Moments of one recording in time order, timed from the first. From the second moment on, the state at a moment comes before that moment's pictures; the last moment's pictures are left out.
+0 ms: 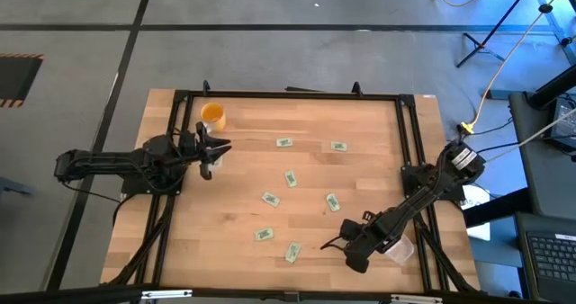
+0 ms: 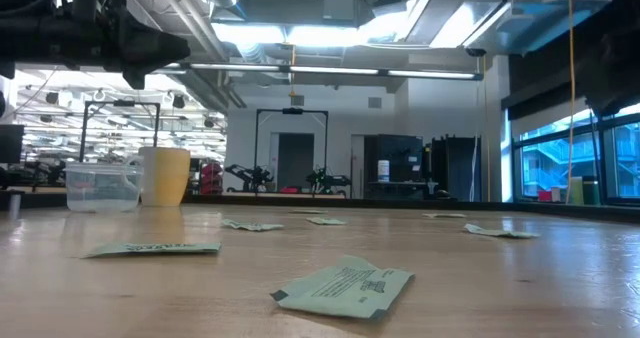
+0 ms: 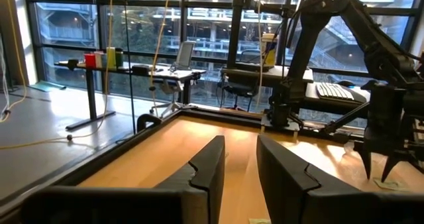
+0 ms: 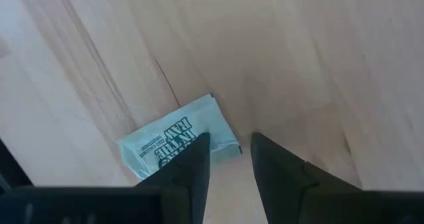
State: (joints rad) left arm 0.12 0.25 0.06 0.30 -0.16 -0.09; right arm 0.73 1.78 0.98 -0.59 -0.02 1.17
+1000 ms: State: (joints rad) left arm 0.12 0.25 0.05 0.28 -0.17 -0.09; right arm 0.73 1.65 0.97 -0.62 0.05 1.17
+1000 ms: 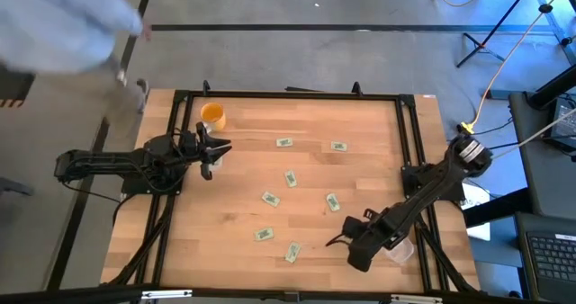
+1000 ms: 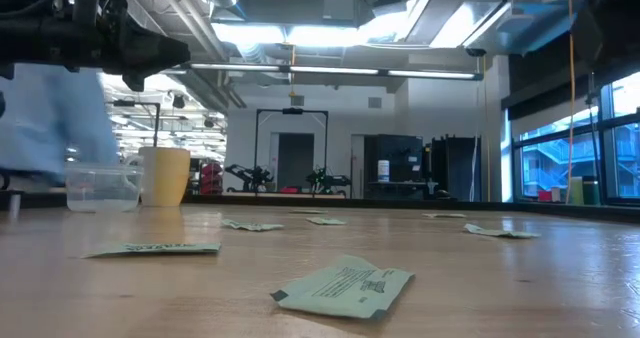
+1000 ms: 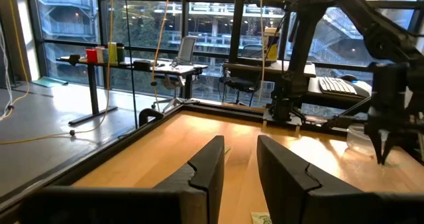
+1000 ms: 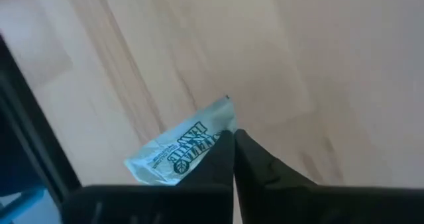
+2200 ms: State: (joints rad) left arm 0.12 0.25 0.06 0.23 -0.16 -0.11; right arm 1.09 1.51 0.97 -1.03 0.00 2.07
